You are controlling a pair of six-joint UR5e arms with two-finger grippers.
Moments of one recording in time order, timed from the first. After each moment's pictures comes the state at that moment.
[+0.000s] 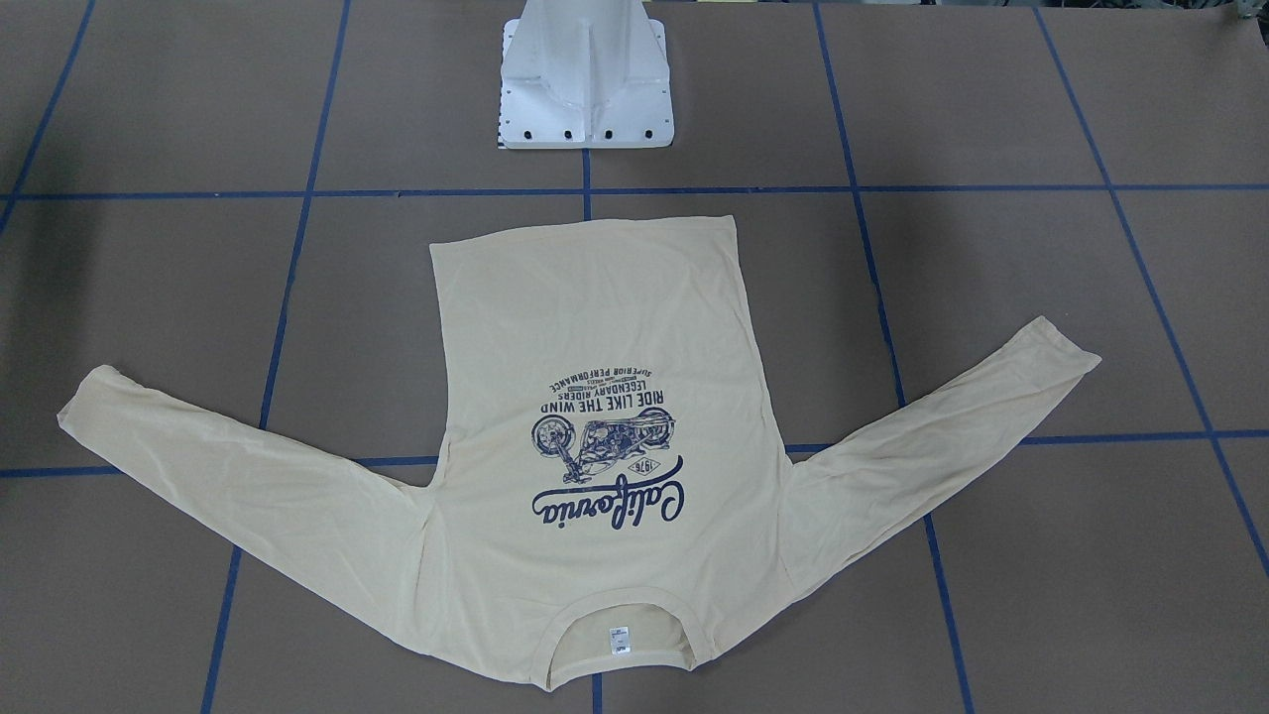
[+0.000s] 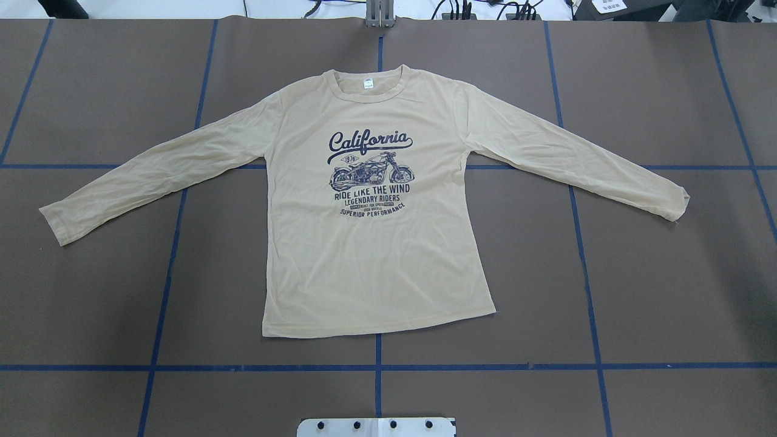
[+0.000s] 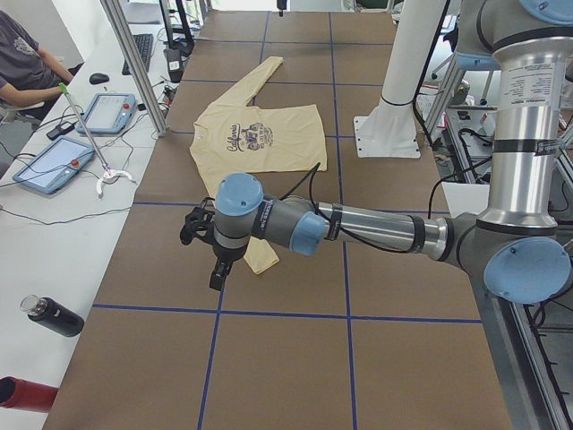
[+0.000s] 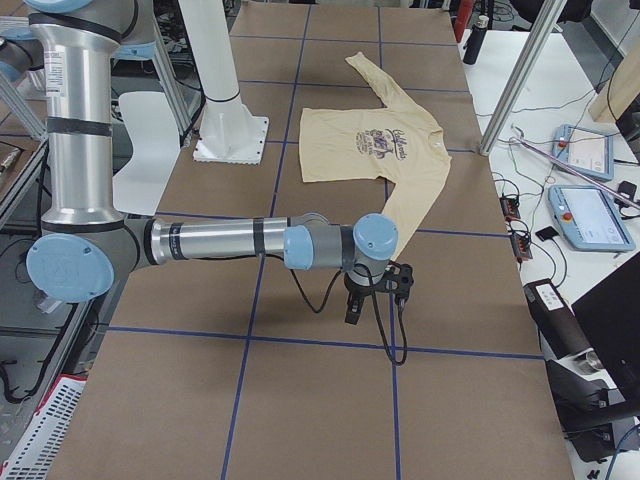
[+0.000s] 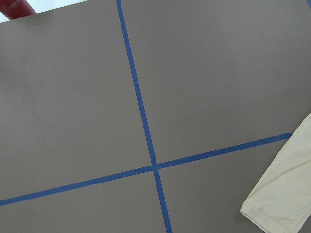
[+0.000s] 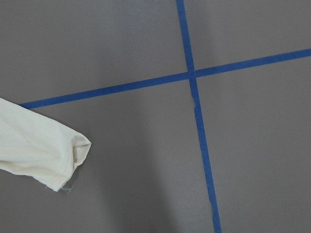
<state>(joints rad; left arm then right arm) -1.58 -1.56 -1.71 -1.79 -2.34 -0.01 1.48 -1.61 1.68 -1.59 2.41 0.29</state>
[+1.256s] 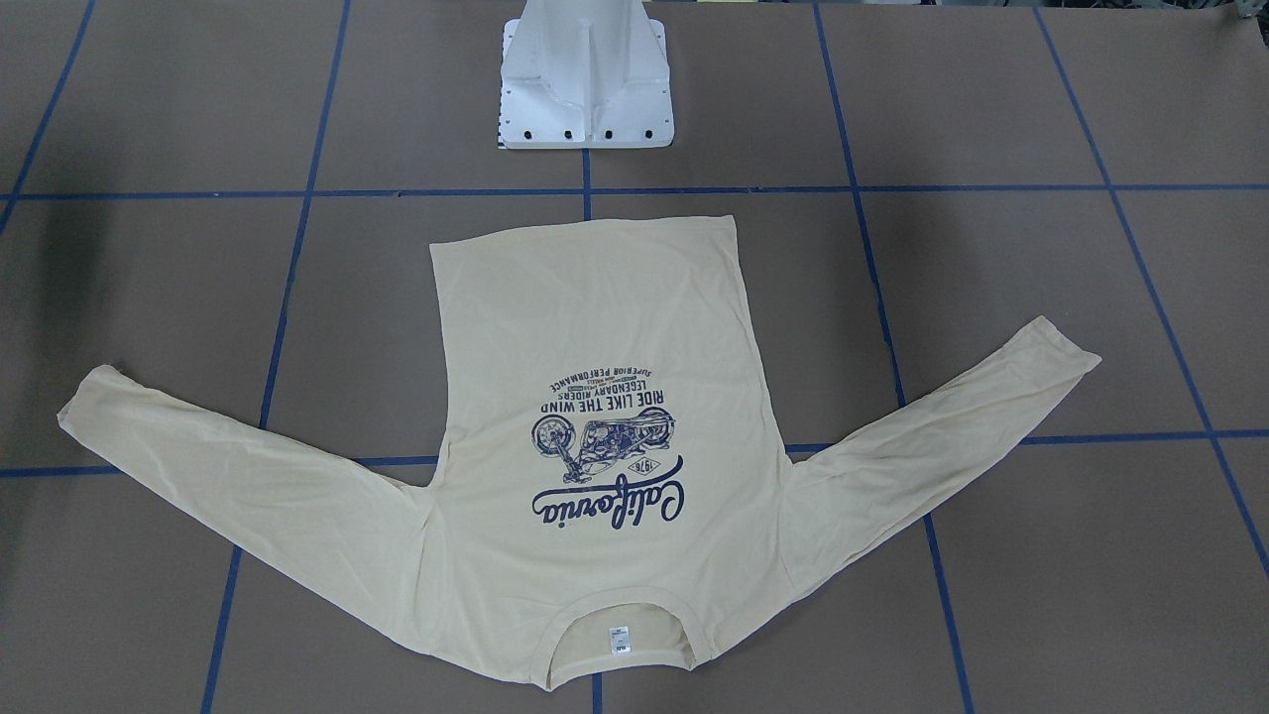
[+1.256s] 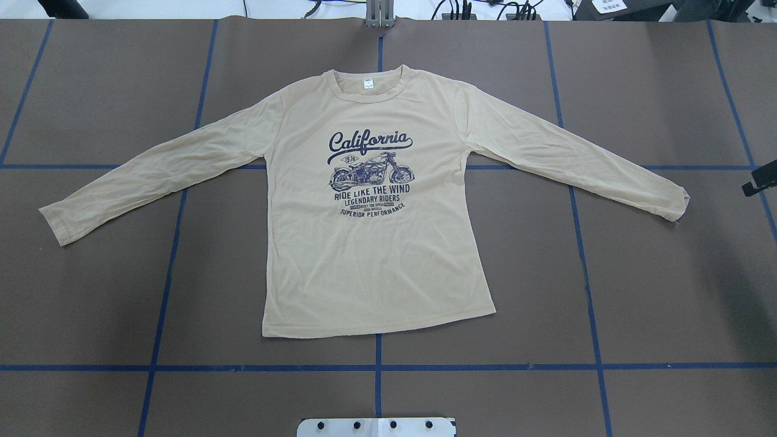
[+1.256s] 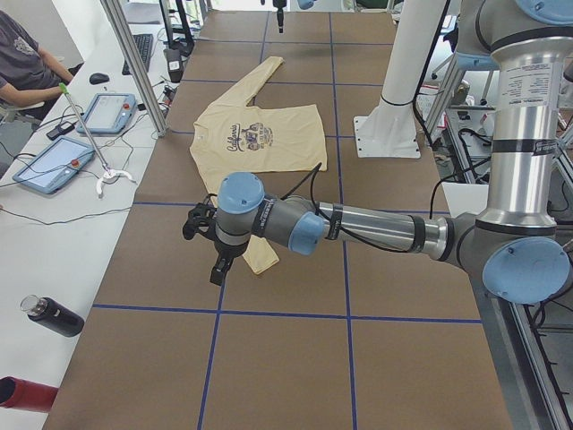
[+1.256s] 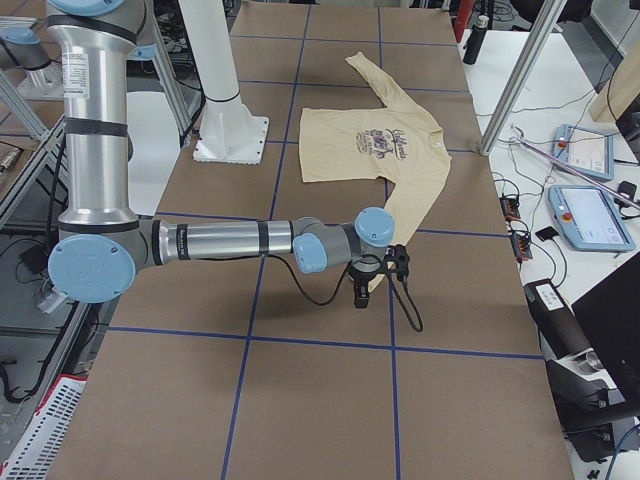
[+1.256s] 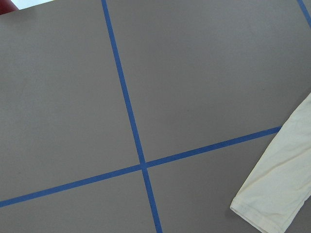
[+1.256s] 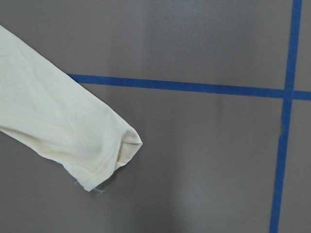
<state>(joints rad) -1.55 -1.56 -1.71 -1.83 -2.35 -0.01 1.28 -1.60 1.64 -1.33 2.38 0.31</state>
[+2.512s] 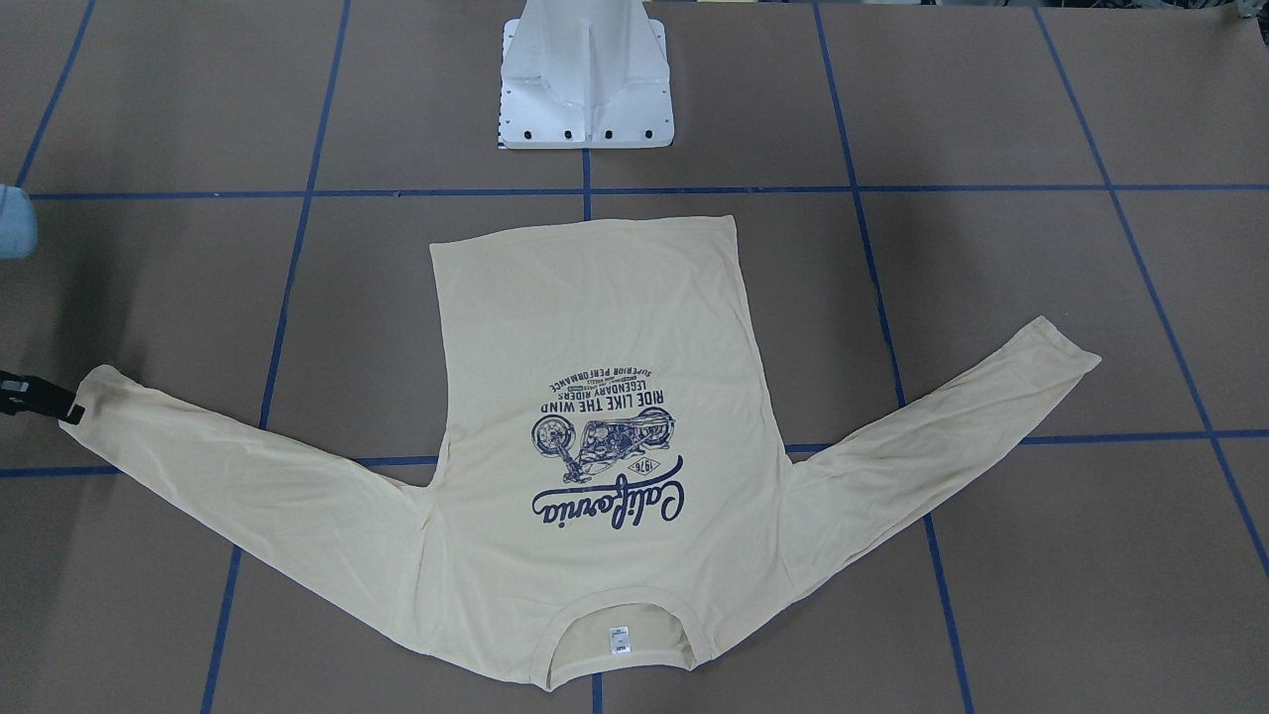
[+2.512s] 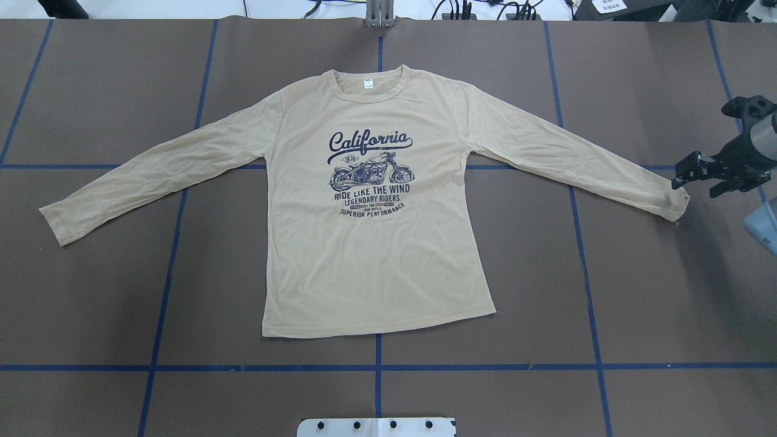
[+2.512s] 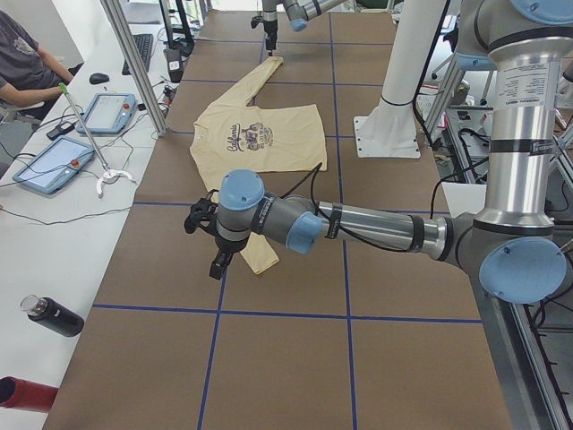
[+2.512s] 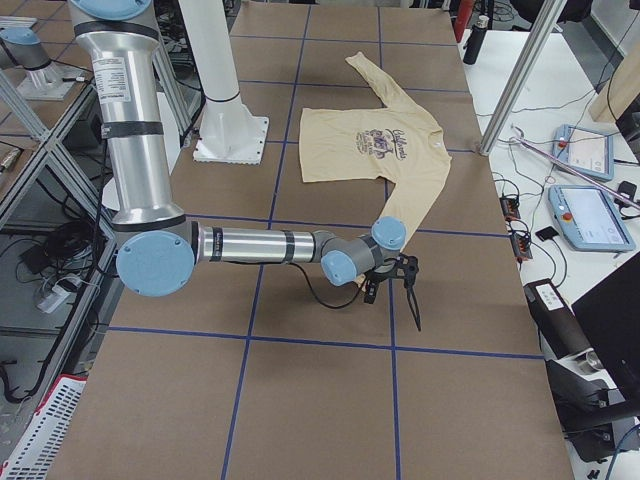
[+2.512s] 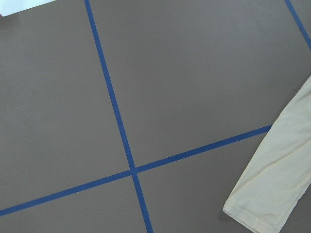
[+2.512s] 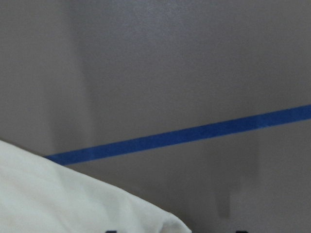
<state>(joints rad) -1.52 -1.56 -1.72 -1.87 -2.35 -0.02 1.13 -1.44 1.35 -1.06 2.32 0.82</state>
